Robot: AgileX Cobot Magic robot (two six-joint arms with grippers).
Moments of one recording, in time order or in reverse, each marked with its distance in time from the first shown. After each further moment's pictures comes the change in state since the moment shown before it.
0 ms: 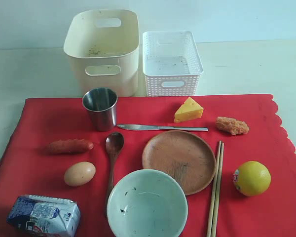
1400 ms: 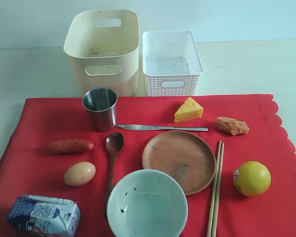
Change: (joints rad) left arm 0.000 0.000 0.000 0.000 0.000 0.000; right arm 0.000 0.165 -0.019 0.303 -0.107 -0.024
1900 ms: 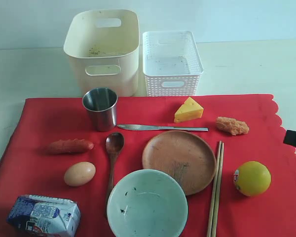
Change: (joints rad) left arm 0.000 0.000 0.000 0.000 0.000 -0.002; right arm 0.000 0.809 -0.180 0.038 -0.018 -0.013
